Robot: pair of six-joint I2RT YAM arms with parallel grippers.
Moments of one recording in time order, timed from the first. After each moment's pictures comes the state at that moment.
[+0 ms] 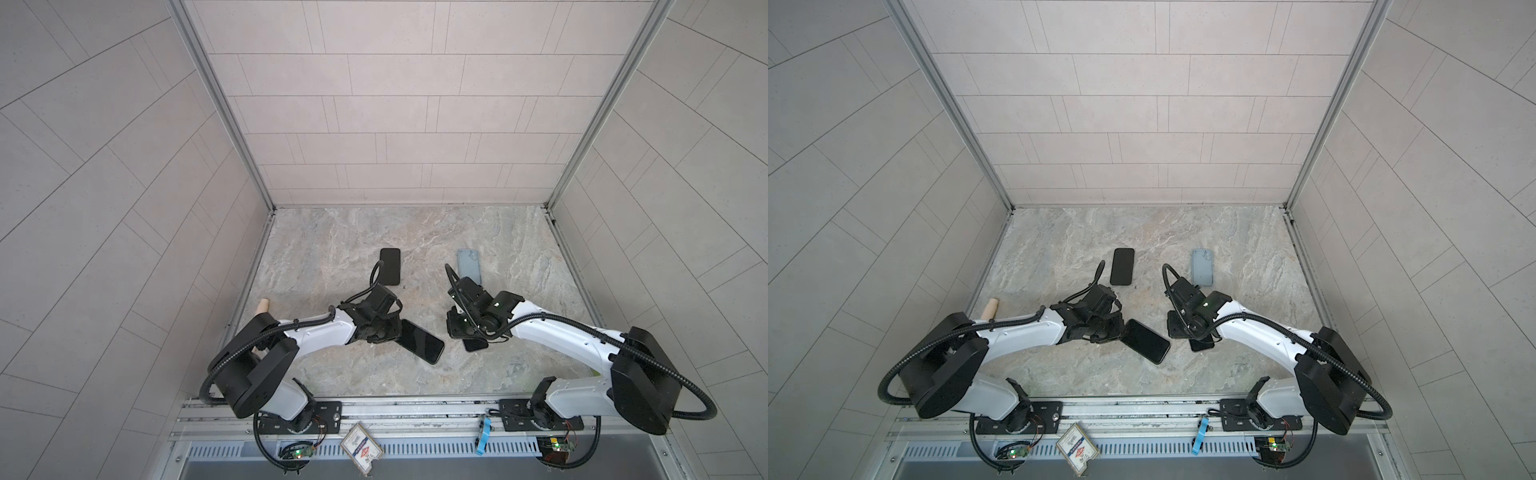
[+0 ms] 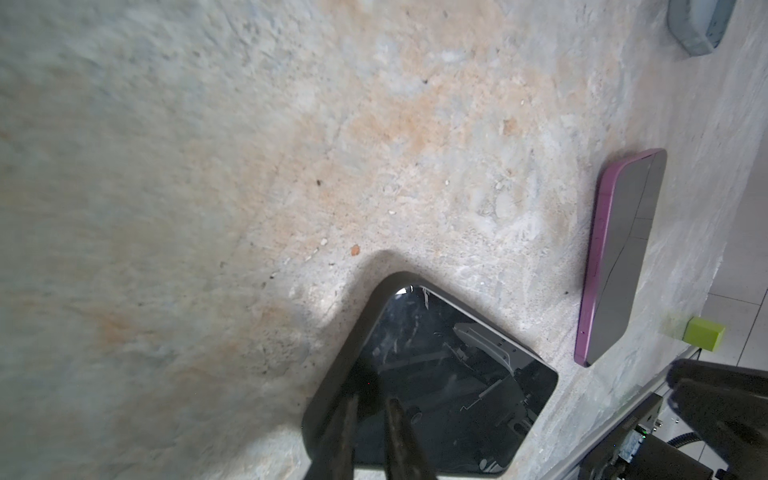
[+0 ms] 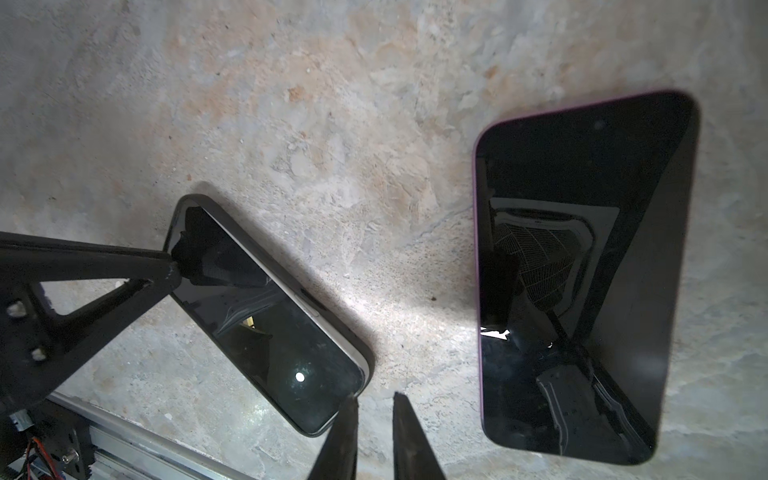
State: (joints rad) left arm -0.75 1.48 0.65 -0.21 0.21 -0.87; right arm 0.72 1.33 0.80 -0.66 -0.09 0.73
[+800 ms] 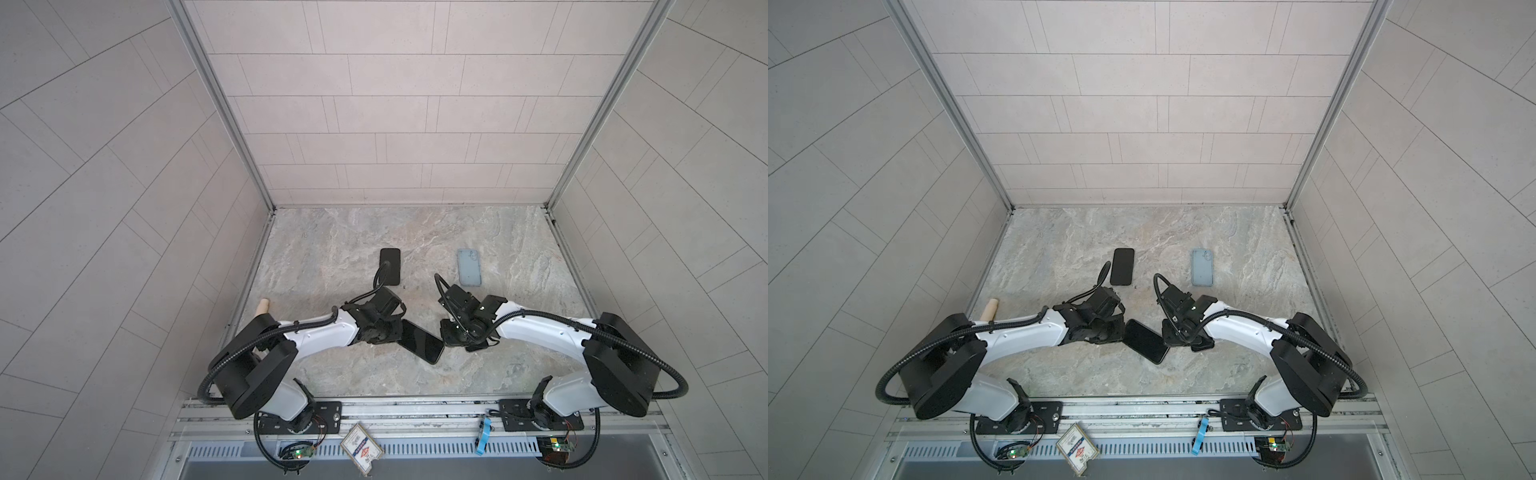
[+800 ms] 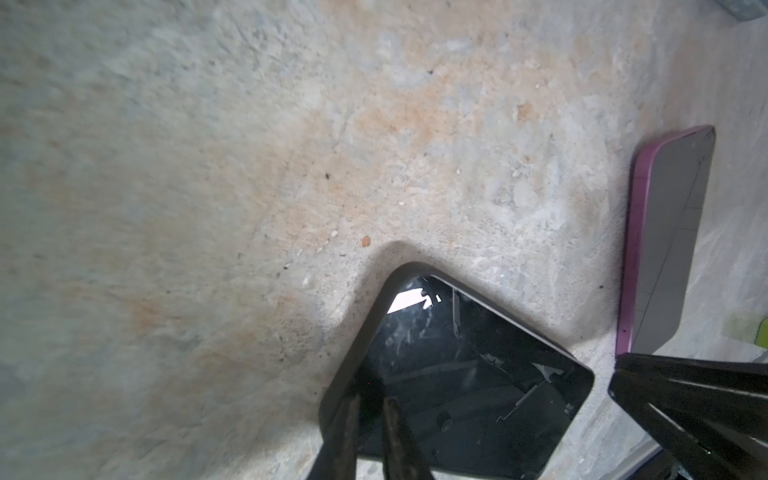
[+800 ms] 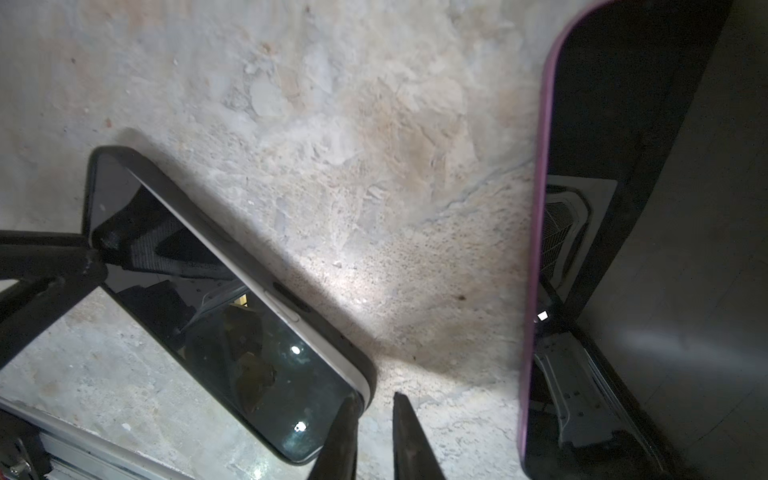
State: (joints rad) left arm -0.79 1.48 0.67 -0.28 0.12 -0.83; right arm 0.77 1.46 0.79 -0.61 -0.11 0.75
